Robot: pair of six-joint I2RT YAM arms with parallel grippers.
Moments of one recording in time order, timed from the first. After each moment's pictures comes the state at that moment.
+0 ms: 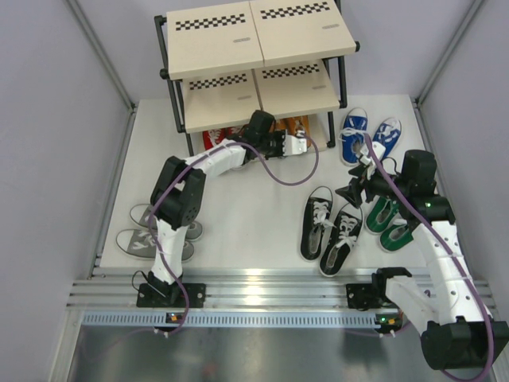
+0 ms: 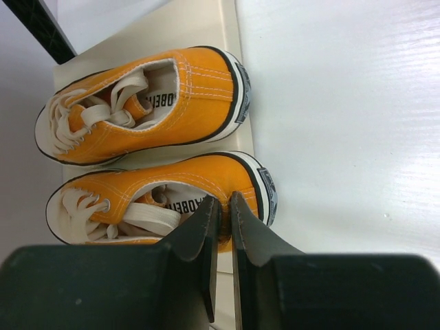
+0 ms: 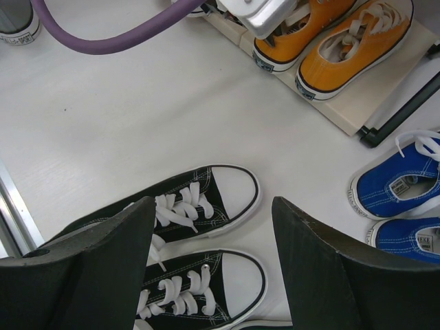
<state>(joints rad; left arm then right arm) -0.58 2.11 1.61 -0.16 0.38 1.00 0.04 0.86 0.84 -0.52 -0.78 -0.49</state>
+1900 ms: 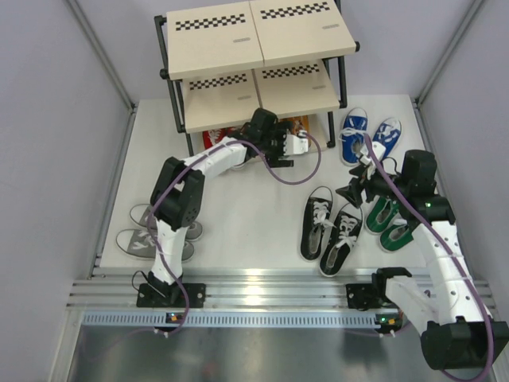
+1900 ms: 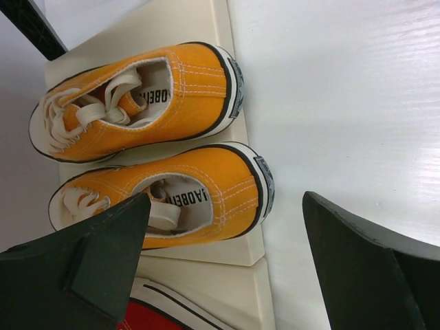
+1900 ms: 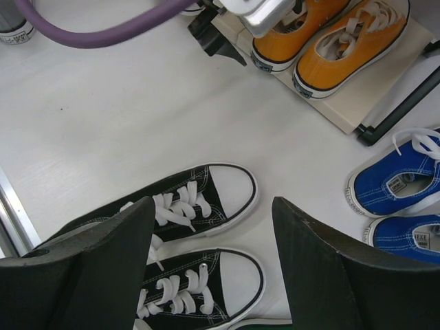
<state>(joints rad) -0.58 2.12 1.67 -0.26 0.36 1.02 0.04 0.86 0.84 -0.52 -0.77 -0.50</state>
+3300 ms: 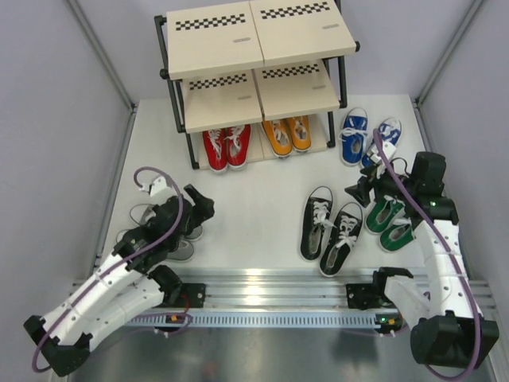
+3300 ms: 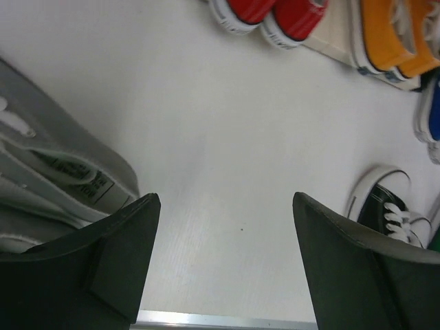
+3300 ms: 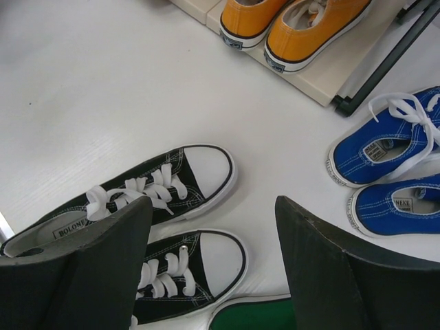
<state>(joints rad) -0.71 0.57 0.65 -0.63 -0.50 -0.91 -0.09 0.87 0.81 -0.52 -0.82 -0.54</state>
